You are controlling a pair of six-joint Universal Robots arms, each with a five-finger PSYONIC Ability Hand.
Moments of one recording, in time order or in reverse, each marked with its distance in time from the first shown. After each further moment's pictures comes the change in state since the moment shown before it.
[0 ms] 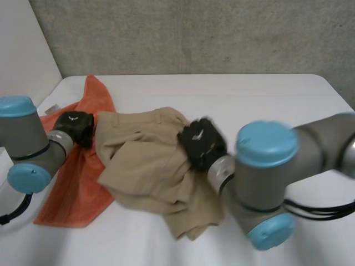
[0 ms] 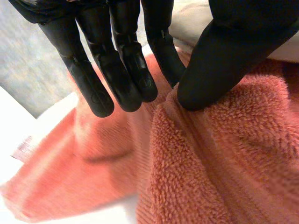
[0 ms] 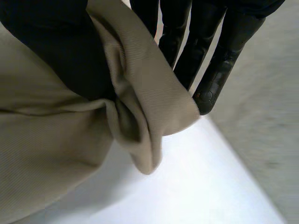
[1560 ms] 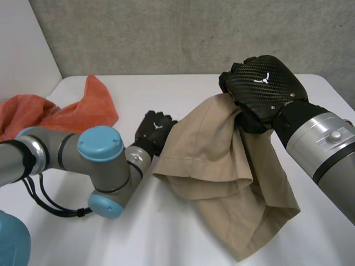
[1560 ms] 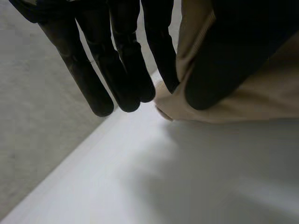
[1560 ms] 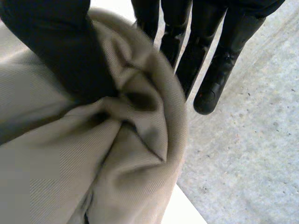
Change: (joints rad) left arm -0.428 -0.105 0.035 0.284 -0.017 0.052; right arm -0.206 -0.564 0.200 0.175 -0.223 0.117; left_hand -0.003 -0.025 -0.027 -0.027 -0.028; right_hand -0.230 -0.284 -0.248 -0.240 -0.227
